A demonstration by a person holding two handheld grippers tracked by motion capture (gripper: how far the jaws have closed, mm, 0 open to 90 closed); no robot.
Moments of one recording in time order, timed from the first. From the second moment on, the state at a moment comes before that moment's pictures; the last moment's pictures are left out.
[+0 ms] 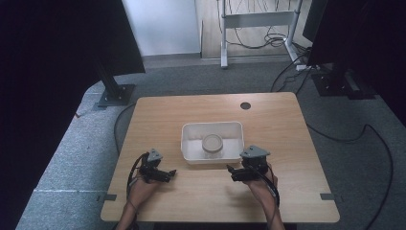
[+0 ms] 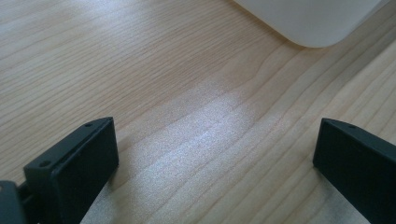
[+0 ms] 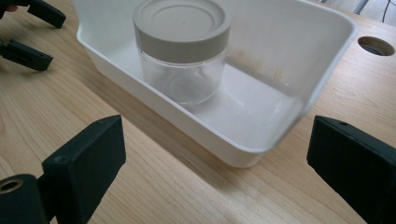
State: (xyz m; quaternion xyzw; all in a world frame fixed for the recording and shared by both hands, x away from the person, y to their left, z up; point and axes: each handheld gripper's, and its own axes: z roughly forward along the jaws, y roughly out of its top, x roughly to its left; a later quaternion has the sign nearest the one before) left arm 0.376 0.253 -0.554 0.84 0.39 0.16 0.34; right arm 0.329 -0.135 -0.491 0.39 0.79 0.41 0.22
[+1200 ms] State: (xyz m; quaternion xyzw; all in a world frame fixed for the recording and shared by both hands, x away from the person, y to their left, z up) left arm 0.375 0.252 -0.554 0.84 0.39 0.17 0.34; right arm 0.288 -0.208 -0.514 0.44 0.76 0.41 0.23
